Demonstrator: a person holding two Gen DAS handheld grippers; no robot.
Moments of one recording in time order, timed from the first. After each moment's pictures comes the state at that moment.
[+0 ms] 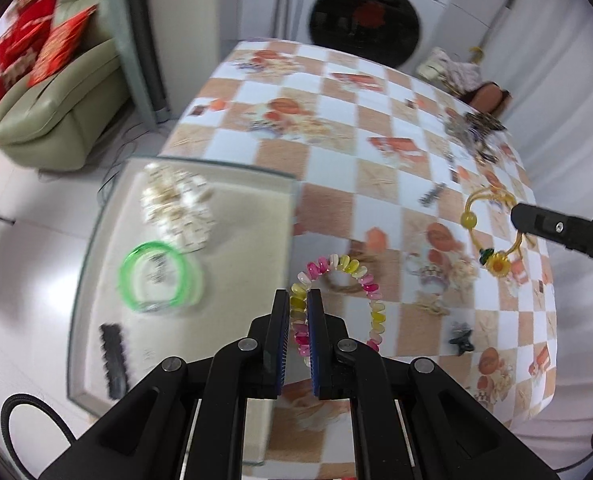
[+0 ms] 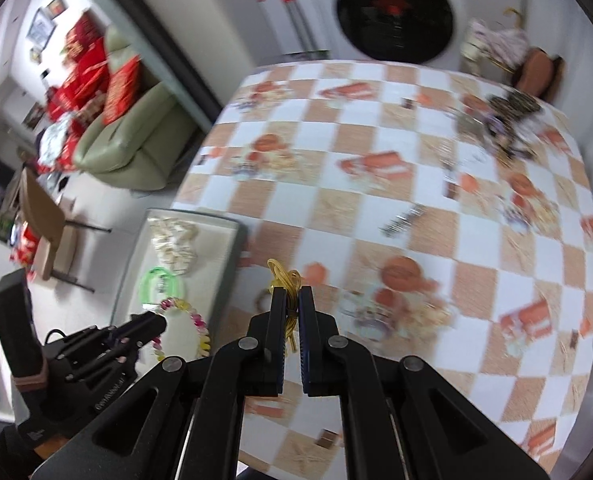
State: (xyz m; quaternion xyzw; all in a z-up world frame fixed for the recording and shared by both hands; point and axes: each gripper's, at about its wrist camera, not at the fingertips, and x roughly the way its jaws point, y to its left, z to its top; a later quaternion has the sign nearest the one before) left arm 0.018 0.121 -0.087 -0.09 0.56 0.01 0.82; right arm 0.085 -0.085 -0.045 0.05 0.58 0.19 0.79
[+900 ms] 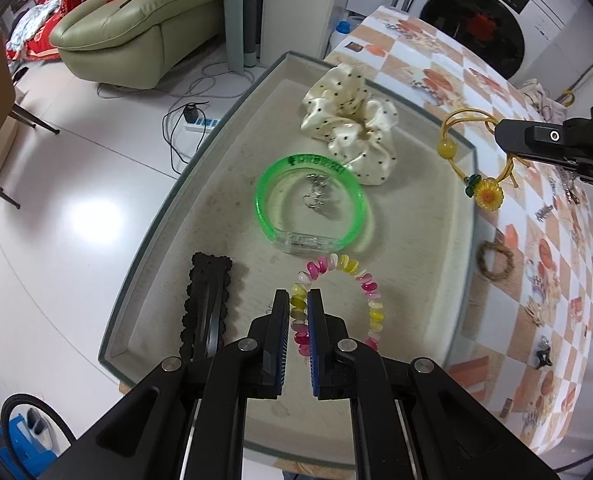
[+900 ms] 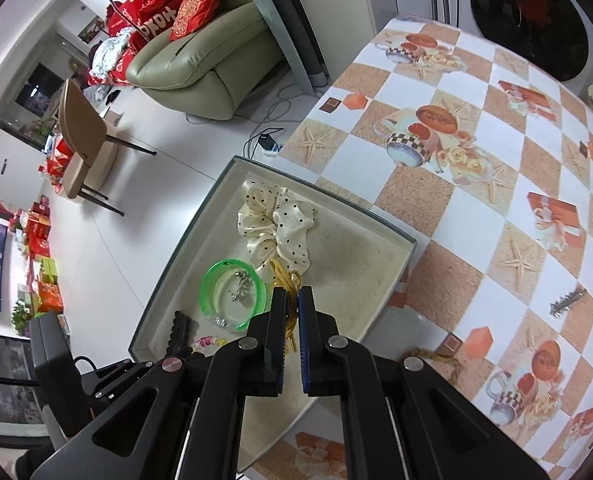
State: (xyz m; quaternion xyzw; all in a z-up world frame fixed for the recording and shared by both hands) left arm -0.025 0.227 -0.167 -0.16 0.59 0.12 0.78; right arm 0.123 0.090 -0.115 -0.02 0.62 0.32 0.72
